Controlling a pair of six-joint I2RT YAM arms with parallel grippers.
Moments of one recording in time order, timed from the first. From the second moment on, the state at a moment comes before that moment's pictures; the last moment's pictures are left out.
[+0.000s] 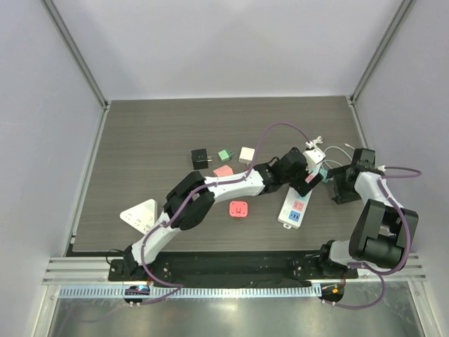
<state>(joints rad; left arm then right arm) -1.09 2.34 1.89 -0.06 -0.06 -0.03 -0.35 1.36 0.75 -0.53 0.03 1.04</state>
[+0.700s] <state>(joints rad) -1.05 2.39 1.89 -0.06 0.01 -0.02 -0.35 1.47 0.87 -0.60 0.03 1.35</state>
